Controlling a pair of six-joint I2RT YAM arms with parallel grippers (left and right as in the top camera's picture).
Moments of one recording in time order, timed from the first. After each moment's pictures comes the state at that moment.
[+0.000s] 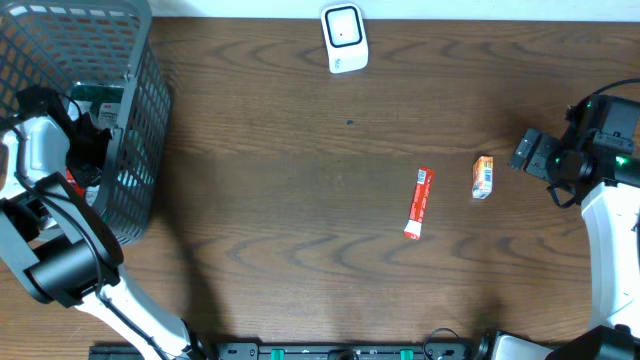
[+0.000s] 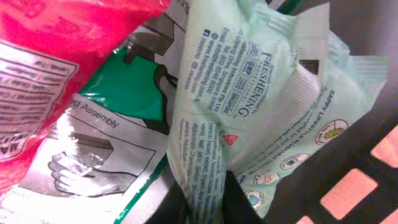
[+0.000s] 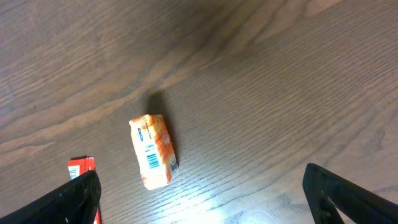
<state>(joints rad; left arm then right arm) 0.53 2.05 1.52 -0.94 0.22 -0.09 -0.28 1.41 1.15 -0.80 0.00 0.18</state>
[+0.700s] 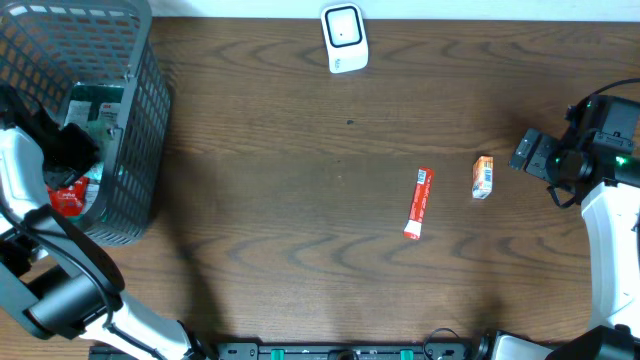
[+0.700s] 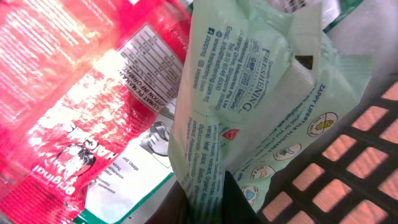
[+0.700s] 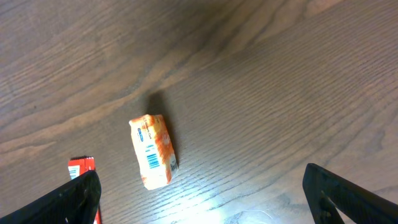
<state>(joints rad) 0.60 1.88 1.51 -0.93 0.20 -0.20 -0.28 1.41 1.15 -0.80 0.00 0.18</state>
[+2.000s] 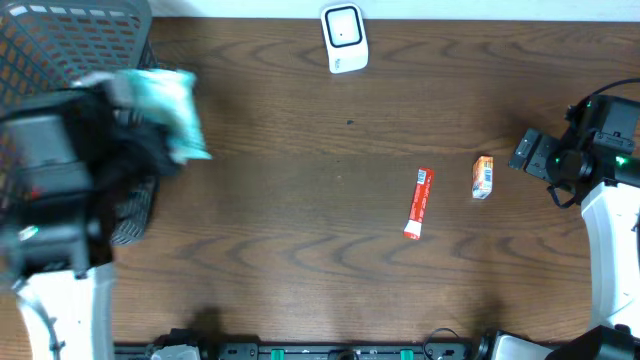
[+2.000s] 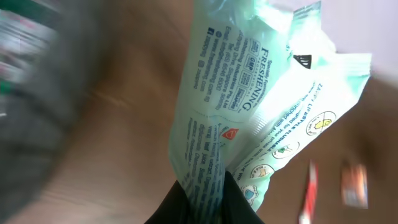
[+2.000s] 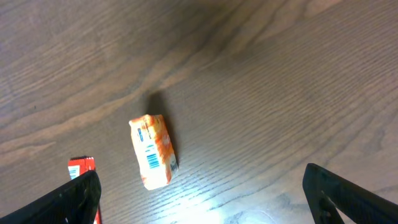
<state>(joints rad) 0.06 1.14 1.41 -1.07 0.24 -0.30 -0.28 1.41 1.15 -0.80 0.00 0.18</state>
